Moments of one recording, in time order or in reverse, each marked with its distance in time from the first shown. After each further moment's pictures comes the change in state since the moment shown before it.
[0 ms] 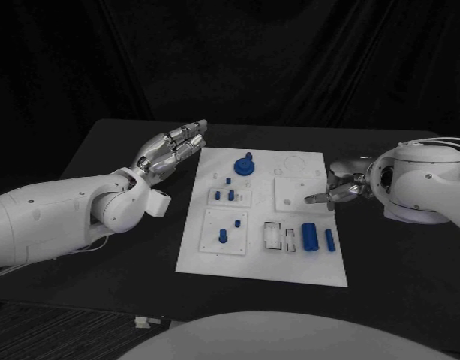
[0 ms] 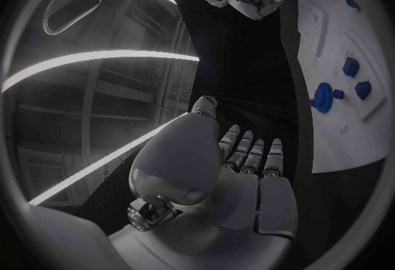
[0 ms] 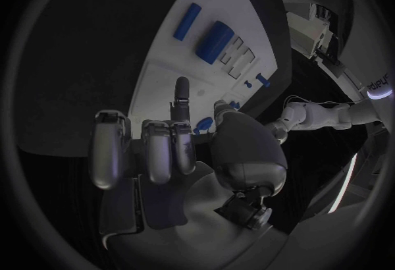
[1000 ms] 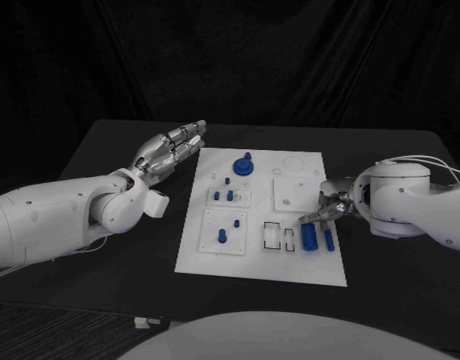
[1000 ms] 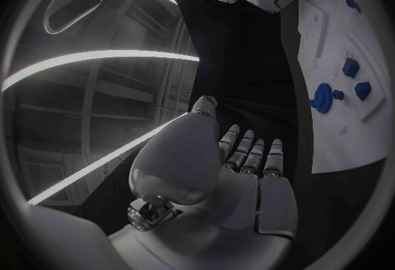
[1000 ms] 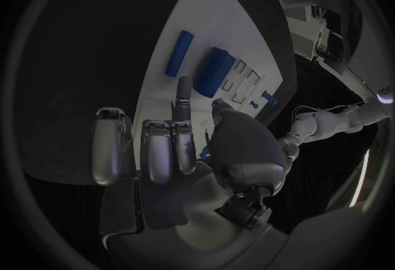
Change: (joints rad) left arm 0.000 0.001 0.000 -0.001 0.000 0.007 0.000; left_hand 0.004 0.004 0.003 0.003 0.000 0.004 -0.003 0.000 0.001 0.006 0.014 0.014 0.001 0.000 0.007 0.000 0.000 0.000 -0.004 0.004 0.000 0.000; right arm -0.076 0.056 0.000 -0.027 0.049 0.031 -0.080; right_hand 0.036 -0.036 0.018 -0.004 -0.020 0.017 -0.011 0.009 0.093 0.002 -0.009 0.000 0.000 0.000 0.000 0.000 0.000 0.000 0.000 0.000 -0.042 0.000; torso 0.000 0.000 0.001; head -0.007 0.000
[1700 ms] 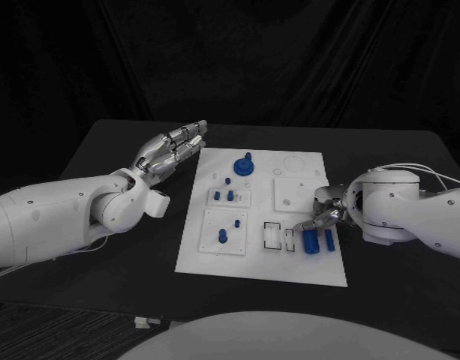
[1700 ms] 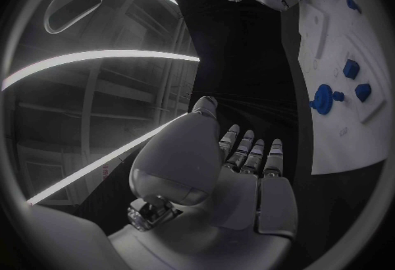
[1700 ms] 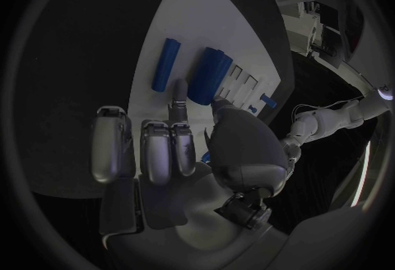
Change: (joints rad) left arm 0.000 0.002 0.000 -0.002 0.000 0.005 0.000; left_hand 0.000 0.000 0.006 0.000 0.000 0.000 0.000 0.000 0.000 0.003 0.003 0.000 0.000 -0.002 0.002 0.000 0.000 0.000 0.000 0.000 0.000 0.001; right arm -0.031 0.031 0.001 -0.022 0.044 -0.015 -0.002; right_hand 0.090 -0.020 0.029 -0.036 0.224 -0.109 0.013 0.008 0.216 0.001 -0.001 0.000 0.000 0.000 0.000 0.000 0.000 0.000 0.000 0.000 -0.022 0.000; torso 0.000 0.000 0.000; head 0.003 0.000
